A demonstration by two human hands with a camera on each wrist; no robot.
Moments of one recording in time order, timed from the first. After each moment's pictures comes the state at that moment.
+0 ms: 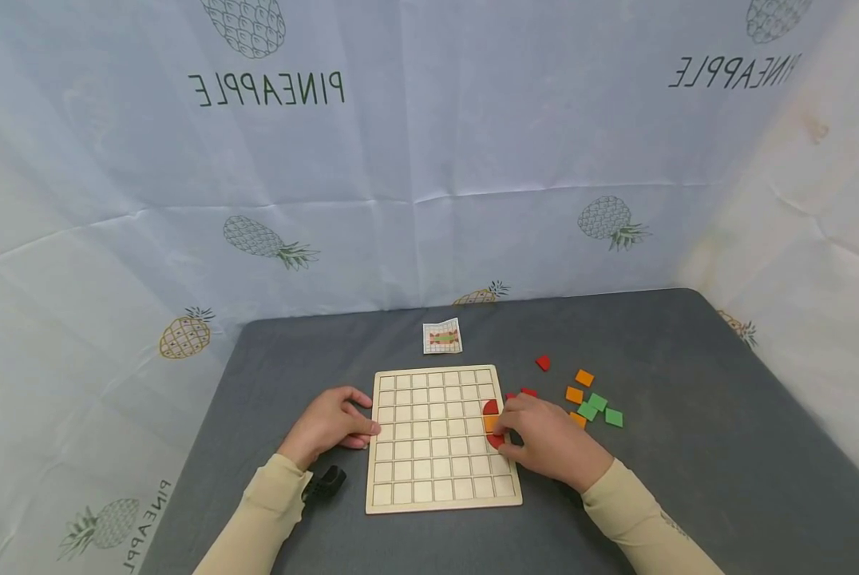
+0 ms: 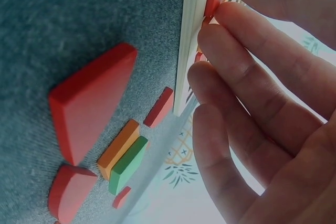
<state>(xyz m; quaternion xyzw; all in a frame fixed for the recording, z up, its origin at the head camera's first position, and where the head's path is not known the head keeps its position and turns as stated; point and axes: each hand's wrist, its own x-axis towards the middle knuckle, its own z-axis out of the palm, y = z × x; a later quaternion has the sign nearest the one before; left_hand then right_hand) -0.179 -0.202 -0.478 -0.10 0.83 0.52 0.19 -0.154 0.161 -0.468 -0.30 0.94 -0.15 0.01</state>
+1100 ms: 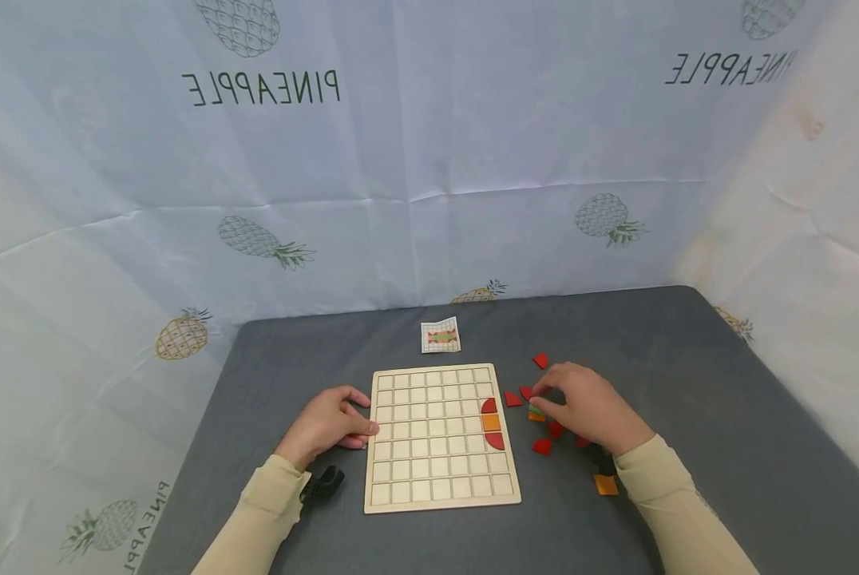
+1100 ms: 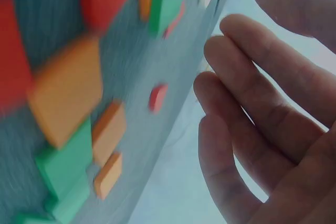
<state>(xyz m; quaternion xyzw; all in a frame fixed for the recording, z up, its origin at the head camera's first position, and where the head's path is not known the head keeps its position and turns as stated) -0.179 -0.200 -0.478 -0.09 0.83 0.51 0.18 -0.184 0.219 -0.455 -0.20 0.96 -0.19 -0.01</state>
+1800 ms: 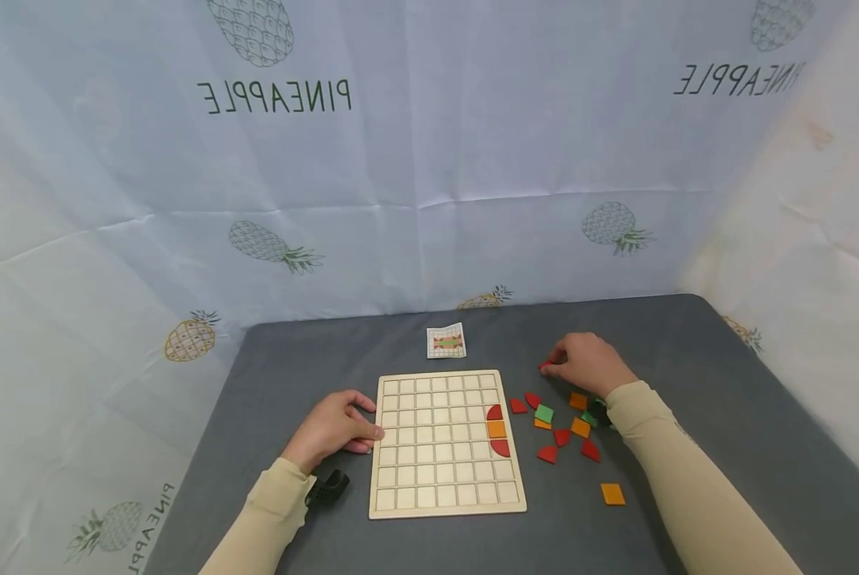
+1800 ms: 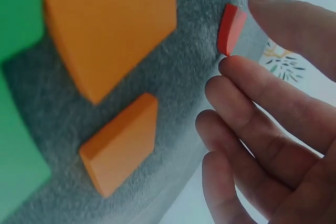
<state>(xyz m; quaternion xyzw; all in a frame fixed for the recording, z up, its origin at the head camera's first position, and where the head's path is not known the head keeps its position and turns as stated) -0.177 -0.203 -0.477 -0.08 0.83 0.53 0.18 -0.271 0.240 -0.462 -0.11 0.98 -0.17 0.09</state>
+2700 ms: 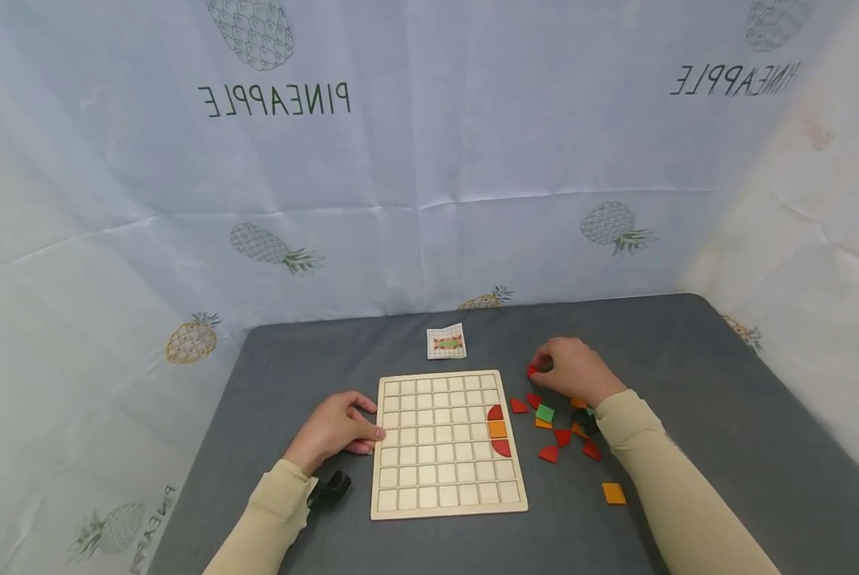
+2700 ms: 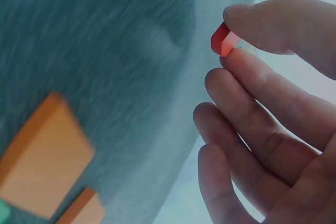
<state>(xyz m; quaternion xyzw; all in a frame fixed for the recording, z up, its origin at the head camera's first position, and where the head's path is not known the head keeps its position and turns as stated) -0.176 -0.202 -0.476 -0.08 0.83 0.52 0.18 -0.255 0.214 -0.459 -0.13 0.96 -0.22 0.08</state>
